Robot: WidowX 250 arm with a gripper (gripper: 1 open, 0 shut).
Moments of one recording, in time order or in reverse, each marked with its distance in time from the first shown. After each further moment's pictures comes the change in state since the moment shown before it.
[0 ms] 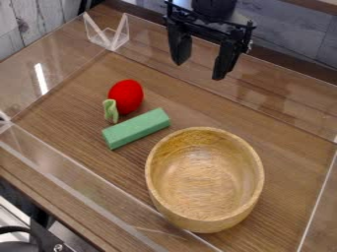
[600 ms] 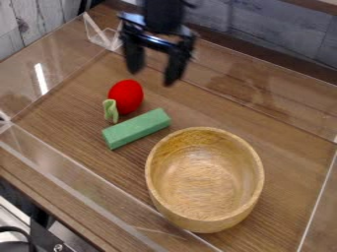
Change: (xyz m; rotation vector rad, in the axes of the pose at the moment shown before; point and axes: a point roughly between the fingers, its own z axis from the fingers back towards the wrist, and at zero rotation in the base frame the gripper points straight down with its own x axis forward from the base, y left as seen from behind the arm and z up) arm -0.020 0.069 -0.019 -0.023 0.053 0.076
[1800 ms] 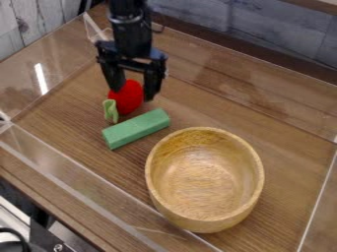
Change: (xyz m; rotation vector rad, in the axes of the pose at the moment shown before) arm 0.020 0.027 -0.055 -0.028 -0.101 0.088
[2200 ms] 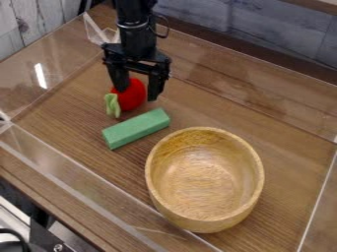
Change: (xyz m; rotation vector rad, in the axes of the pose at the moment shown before) arm 0.019 0.007 -0.013 0.021 -0.015 0.016
